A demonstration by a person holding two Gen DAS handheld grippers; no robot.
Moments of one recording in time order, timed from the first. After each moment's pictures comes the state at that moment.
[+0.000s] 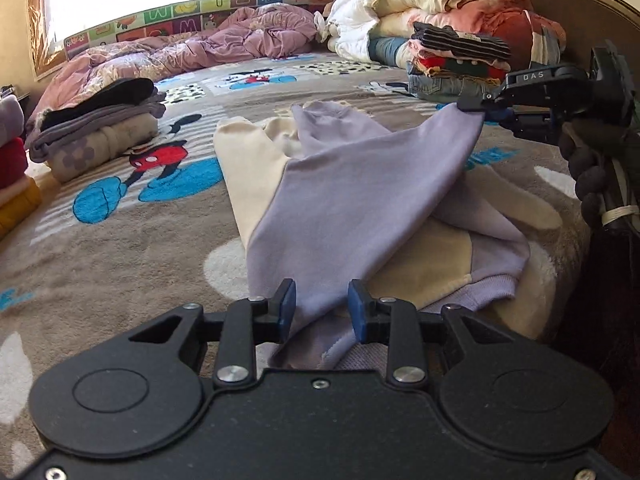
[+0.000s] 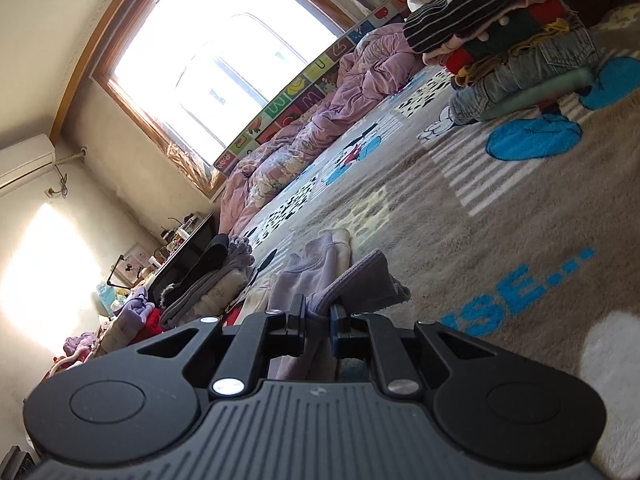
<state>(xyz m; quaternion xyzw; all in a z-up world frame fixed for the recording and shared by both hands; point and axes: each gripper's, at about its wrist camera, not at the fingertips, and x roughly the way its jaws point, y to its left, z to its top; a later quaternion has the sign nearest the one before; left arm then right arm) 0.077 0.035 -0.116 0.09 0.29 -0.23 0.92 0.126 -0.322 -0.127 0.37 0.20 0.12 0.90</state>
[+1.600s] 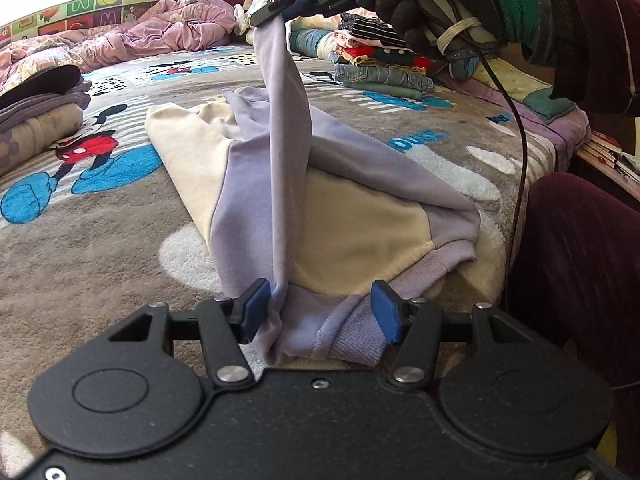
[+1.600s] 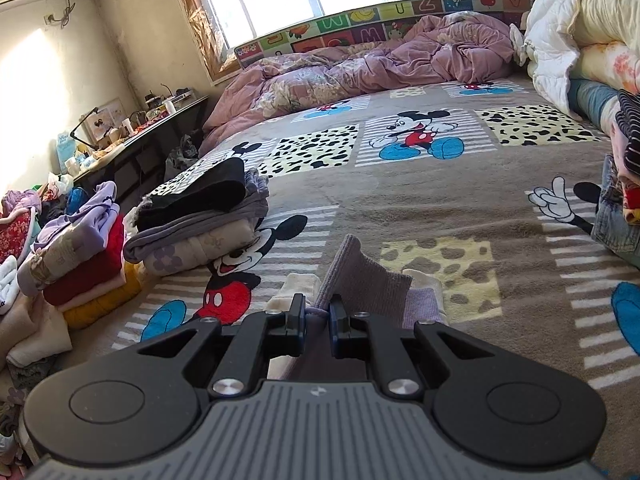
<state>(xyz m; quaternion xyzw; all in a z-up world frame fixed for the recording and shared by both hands) 0.095 0.061 -0.137 0.08 0.32 -0.38 0.87 0.272 -0.184 -0.008 0.13 0.31 0.13 0.93</state>
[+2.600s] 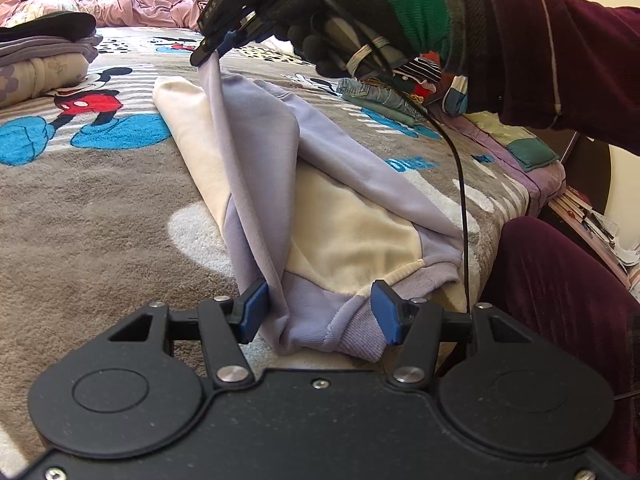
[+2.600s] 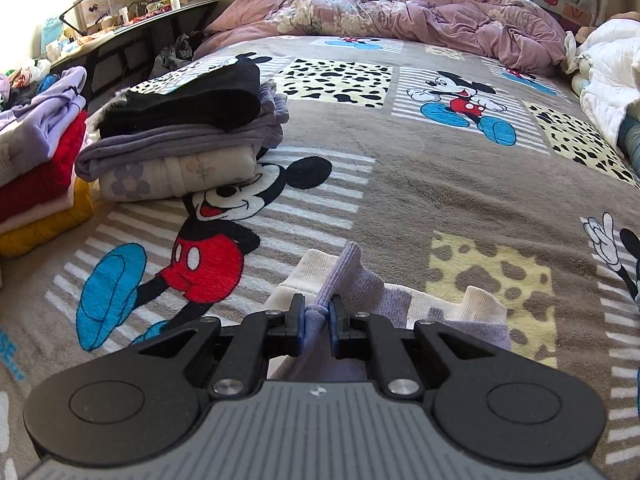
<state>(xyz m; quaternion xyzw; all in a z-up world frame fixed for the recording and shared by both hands) 0.112 0.090 -0.142 -0.02 0.34 -0.41 0.85 0.367 -0.080 -0.051 -0.02 0.41 0.11 0.90</state>
